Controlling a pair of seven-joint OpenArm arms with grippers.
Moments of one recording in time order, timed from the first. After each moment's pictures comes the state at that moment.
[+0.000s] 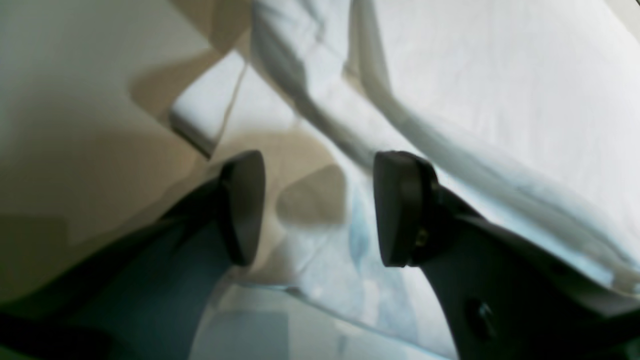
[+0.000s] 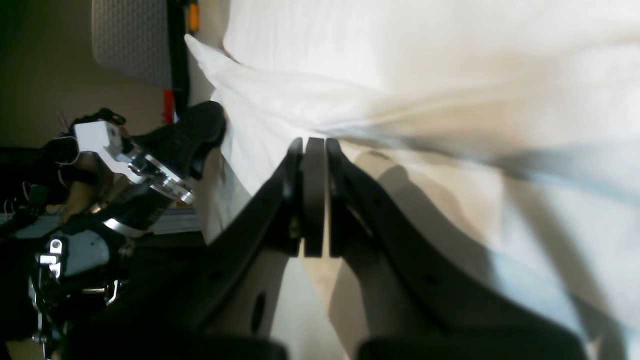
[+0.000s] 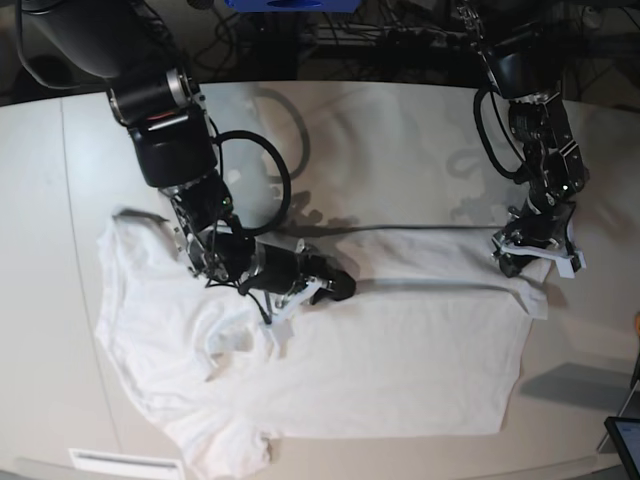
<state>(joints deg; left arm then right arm) -4.0 -14.4 -25.7 74.0 -28.0 -6.8 33.2 25.1 -4.8 -12.8 44.4 56.2 20.6 -41.9</state>
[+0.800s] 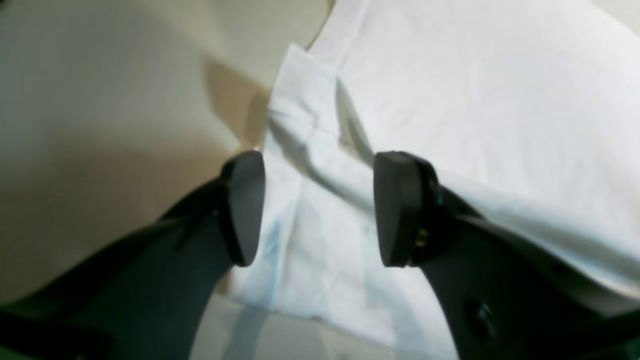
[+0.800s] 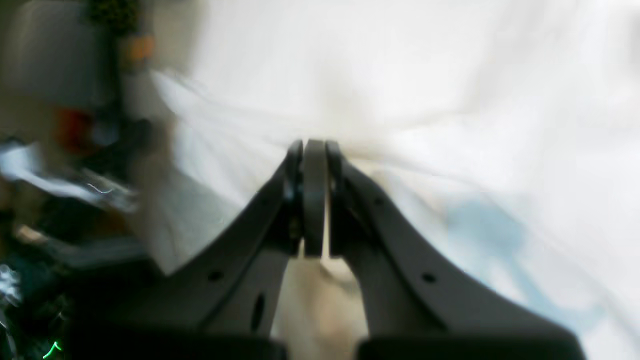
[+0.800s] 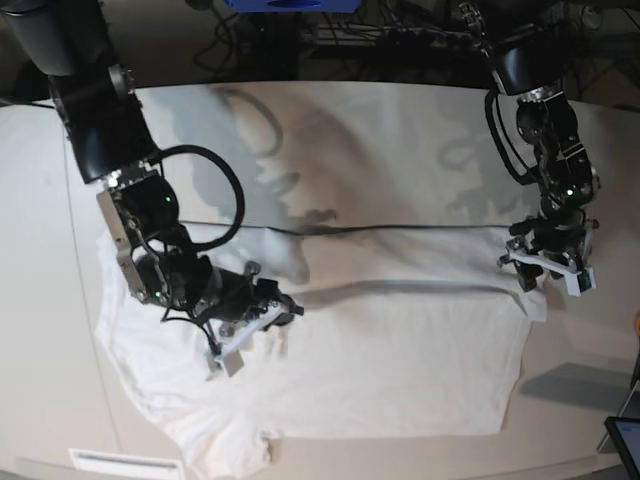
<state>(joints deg) -2.4 -15.2 -25.3 84.1 -14.2 -7.7 33.3 22.3 11.1 -25.7 79.8 55.4 -12.1 -49.7</state>
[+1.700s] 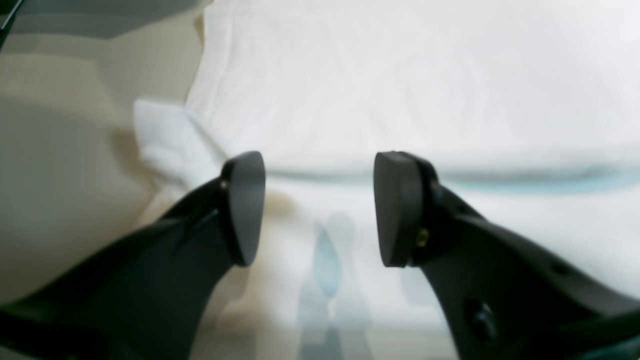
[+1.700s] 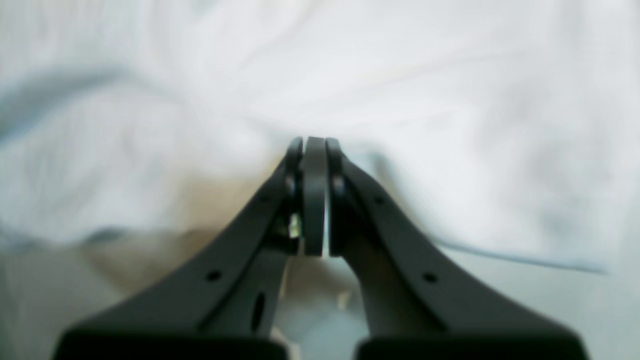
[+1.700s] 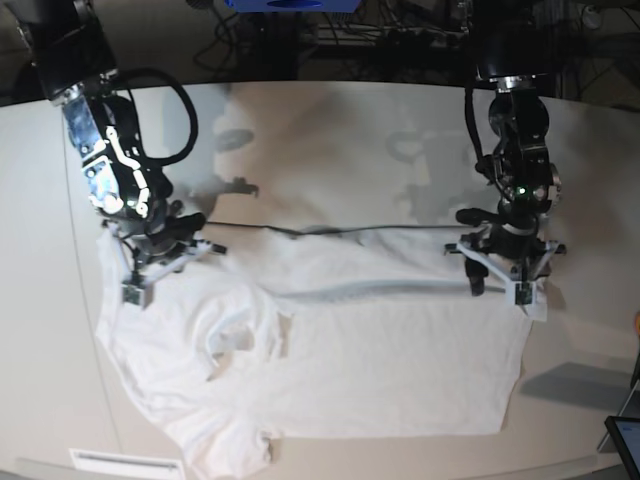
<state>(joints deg) 0.9 -14.4 -12.8 91.8 -5.7 -8.2 33.0 3.9 19.9 -20.2 99.6 30.4 -32.6 -47.4</state>
